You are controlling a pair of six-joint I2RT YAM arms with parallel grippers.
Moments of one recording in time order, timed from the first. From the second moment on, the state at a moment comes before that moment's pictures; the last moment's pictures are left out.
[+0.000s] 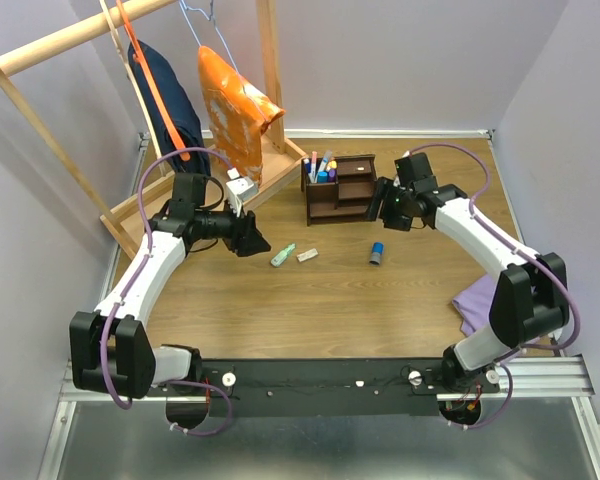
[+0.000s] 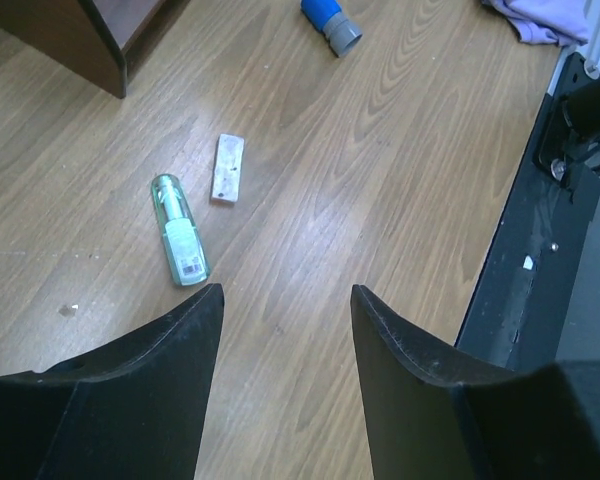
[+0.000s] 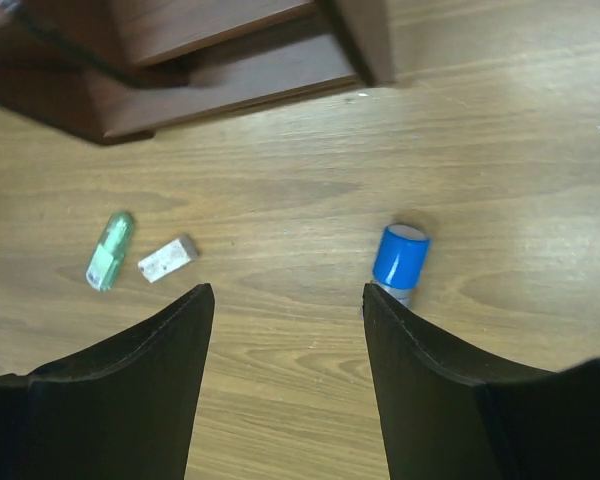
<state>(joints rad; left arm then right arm) -0.16 1.28 0.98 -0.52 0.94 0.28 0.36 1.55 1.20 -0.54 -0.06 0.56</state>
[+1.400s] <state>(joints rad) -0.15 1.36 0.98 -0.53 0.89 0.31 0.26 1.84 1.19 -0.57 -0.08 0.62</state>
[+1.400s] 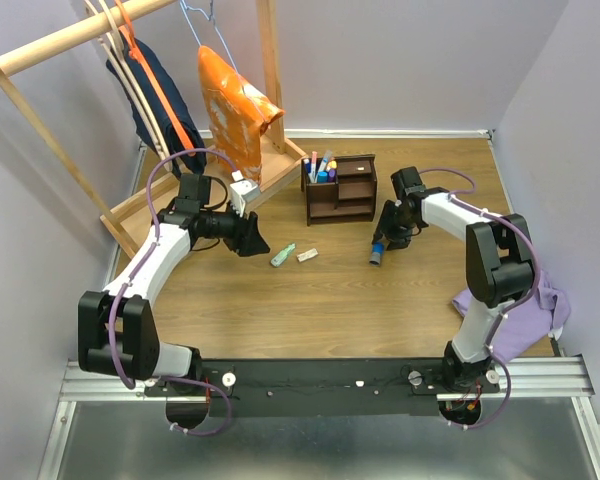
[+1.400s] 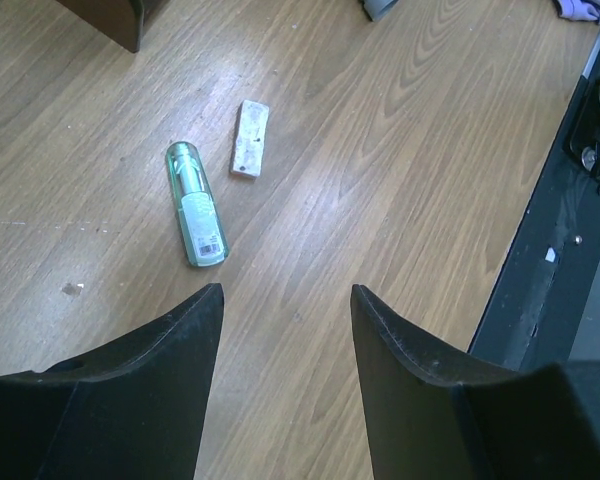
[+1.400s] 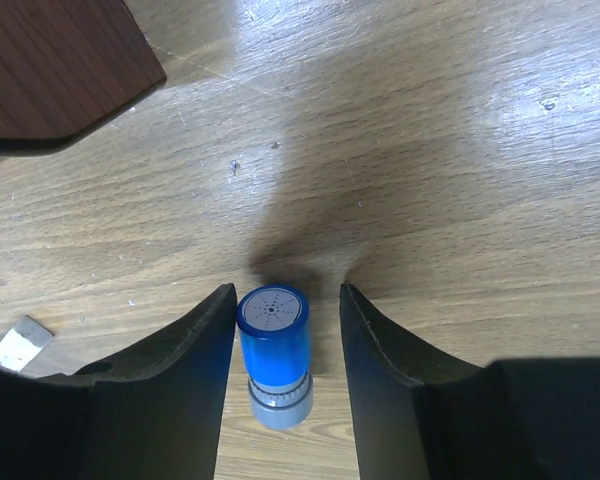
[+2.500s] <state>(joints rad) -0.15 1.37 0.99 -0.52 0.89 0.31 0.29 1.83 1.18 -0.57 -0.08 0.62</state>
